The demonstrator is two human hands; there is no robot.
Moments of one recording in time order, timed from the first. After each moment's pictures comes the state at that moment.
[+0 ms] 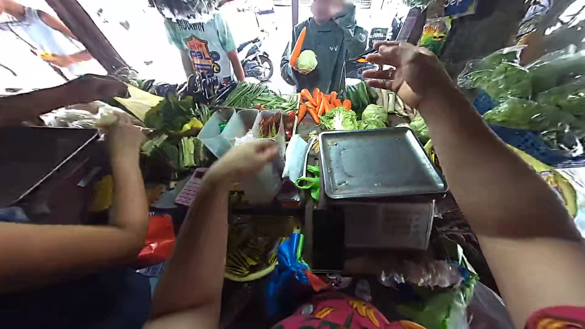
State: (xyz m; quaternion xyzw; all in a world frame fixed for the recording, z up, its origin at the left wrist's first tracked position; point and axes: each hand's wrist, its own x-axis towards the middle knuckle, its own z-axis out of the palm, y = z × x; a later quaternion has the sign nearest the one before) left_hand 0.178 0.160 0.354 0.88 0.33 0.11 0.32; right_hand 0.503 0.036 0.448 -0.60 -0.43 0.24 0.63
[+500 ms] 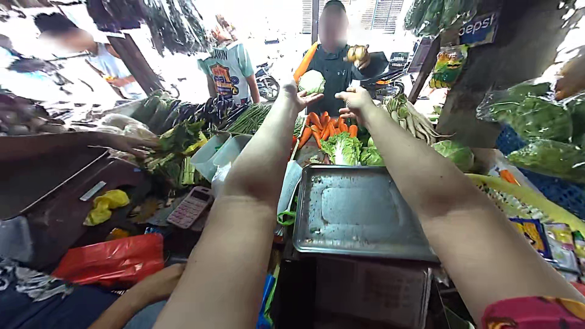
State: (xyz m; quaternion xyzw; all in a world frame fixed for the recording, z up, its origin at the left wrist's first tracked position) left_hand 0.445 0.271 0.436 0.31 0.31 0.47 0.76; right_hand 0.600 0.192 0.398 -0.68 -0.37 0.28 0.57
